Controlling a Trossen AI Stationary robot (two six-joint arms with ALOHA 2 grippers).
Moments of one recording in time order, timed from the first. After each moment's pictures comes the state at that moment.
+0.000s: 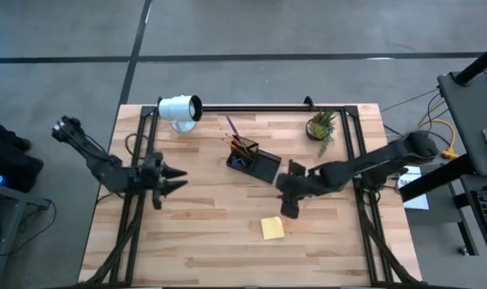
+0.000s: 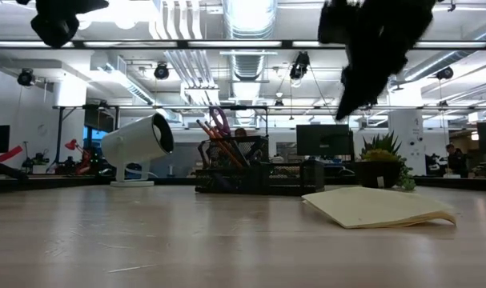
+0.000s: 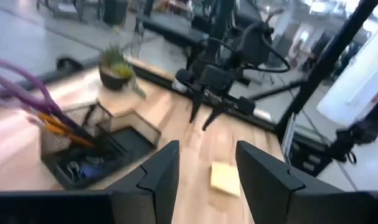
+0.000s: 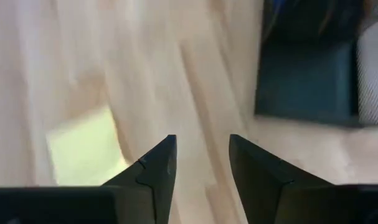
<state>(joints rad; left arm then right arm) -0.67 0.59 0.53 -0.17 -0.80 -0.55 0.25 1.48 0.96 -0.53 0.20 0.50</state>
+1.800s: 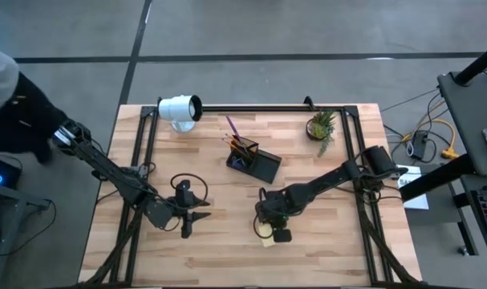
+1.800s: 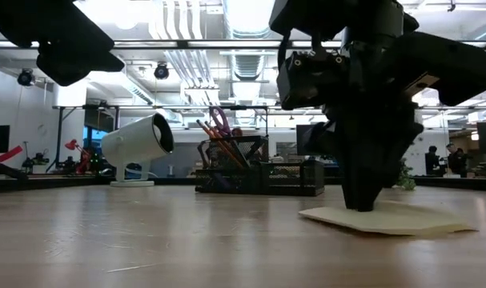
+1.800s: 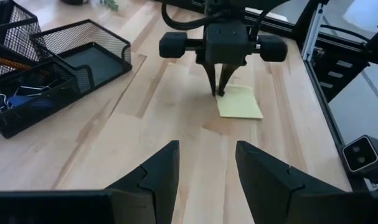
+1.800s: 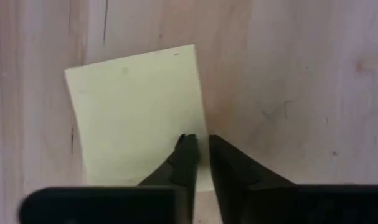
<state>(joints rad) -0.66 1.12 0.55 0.03 -0.63 -0.64 0.32 1.94 1.19 -0.51 -0.17 0.28</state>
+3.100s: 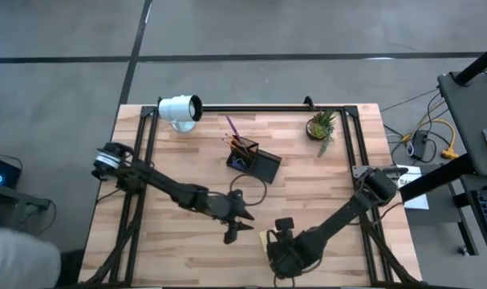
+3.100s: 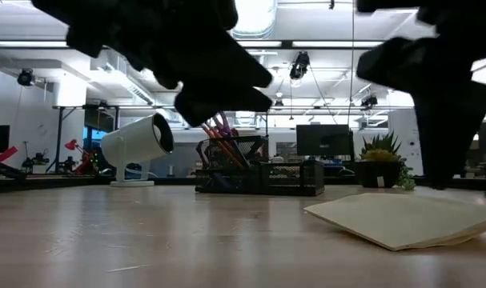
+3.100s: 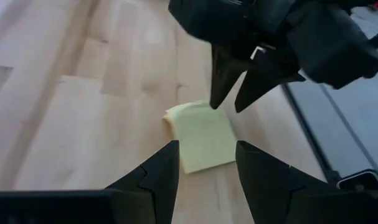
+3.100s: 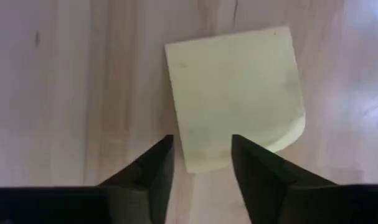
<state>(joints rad) -0.34 1.75 0.90 0.41 -0.05 -0.40 0.69 2.06 1.49 -0.85 0.22 0.55</state>
